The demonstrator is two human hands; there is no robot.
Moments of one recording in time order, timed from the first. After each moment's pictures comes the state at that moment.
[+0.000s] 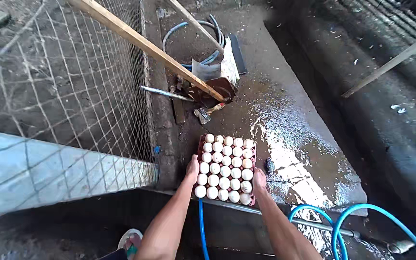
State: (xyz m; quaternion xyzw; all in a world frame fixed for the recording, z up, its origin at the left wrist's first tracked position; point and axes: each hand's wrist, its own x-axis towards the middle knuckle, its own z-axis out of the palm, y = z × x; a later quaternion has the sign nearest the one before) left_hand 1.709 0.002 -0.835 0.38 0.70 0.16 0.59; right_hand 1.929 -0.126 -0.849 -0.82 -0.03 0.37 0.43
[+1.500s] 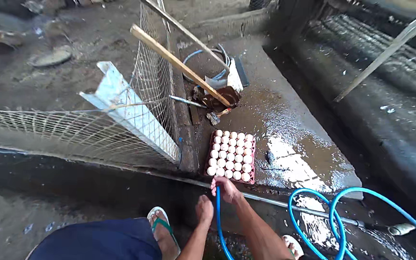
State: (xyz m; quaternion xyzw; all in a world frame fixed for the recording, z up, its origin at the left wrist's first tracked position) left_hand 1.635 -0.223 -0.774 0.48 0.75 0.07 0.45; right_hand 1.767 -0.187 -0.794 -0.43 -0.09 0.78 0.45
